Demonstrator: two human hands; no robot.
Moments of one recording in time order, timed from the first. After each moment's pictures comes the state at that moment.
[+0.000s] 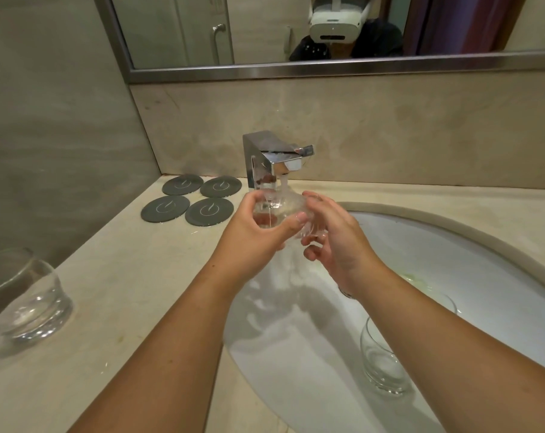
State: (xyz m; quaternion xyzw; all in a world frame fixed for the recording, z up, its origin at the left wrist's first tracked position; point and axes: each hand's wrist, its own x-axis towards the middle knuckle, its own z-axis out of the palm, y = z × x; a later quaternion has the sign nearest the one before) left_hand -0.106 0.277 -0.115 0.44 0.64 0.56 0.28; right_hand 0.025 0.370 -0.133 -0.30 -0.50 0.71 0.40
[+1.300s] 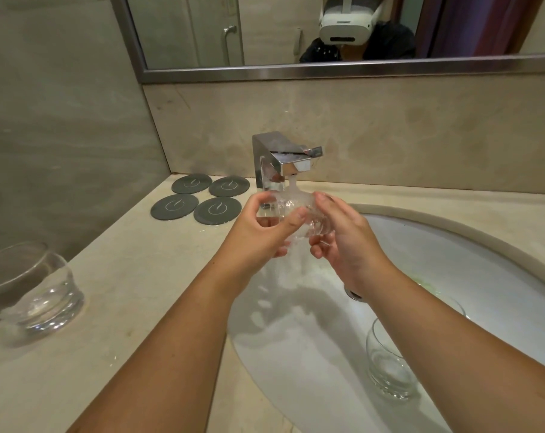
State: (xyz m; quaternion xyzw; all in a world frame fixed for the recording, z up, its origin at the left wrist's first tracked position) left_hand -0.111 0.278 -0.117 0.41 0.61 0.59 0.34; right_hand 0.025 0.371 -0.132 -0.28 -0.48 0.72 0.41
